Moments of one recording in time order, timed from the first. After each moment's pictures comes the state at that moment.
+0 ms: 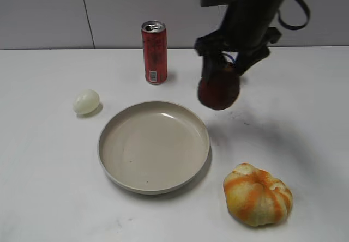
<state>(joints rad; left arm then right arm) -0.07 -0.01 -0.50 -0.09 1.05 0.12 0.47 1.99 -1.67 0.11 1.09 0.03</state>
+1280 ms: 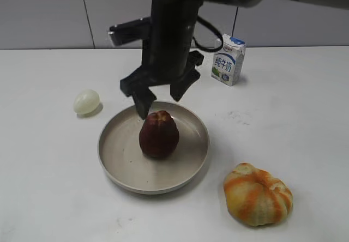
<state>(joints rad) -0.07 -0.01 -0.50 -0.09 1.05 0.12 0.72 2.17 -1.88 0.08 1.18 0.03</state>
